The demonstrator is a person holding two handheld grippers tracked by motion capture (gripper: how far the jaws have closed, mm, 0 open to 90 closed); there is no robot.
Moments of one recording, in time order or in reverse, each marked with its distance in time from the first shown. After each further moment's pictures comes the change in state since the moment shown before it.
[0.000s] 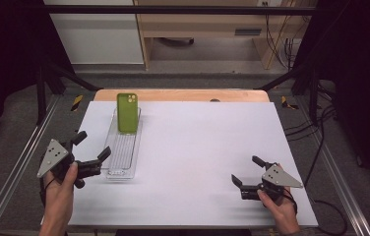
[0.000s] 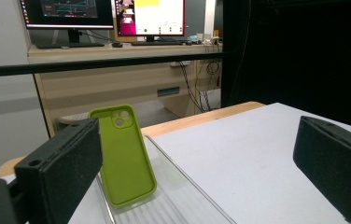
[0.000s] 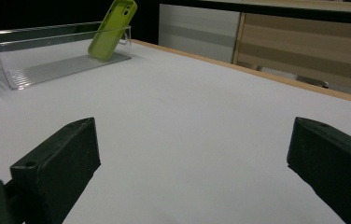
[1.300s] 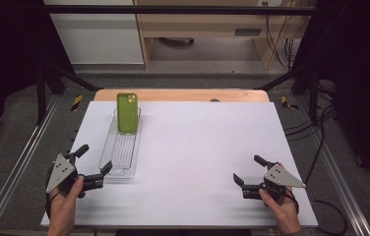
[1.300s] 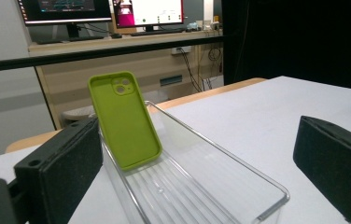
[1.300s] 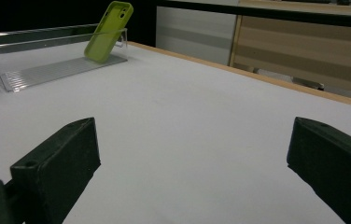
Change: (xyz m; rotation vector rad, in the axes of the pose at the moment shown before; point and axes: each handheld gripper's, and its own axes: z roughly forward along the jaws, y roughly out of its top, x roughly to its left) left arm -0.002 -0.049 -0.008 0.030 -0.001 0.060; right arm -0.004 0.001 -0.003 -0.007 -0.011 0.000
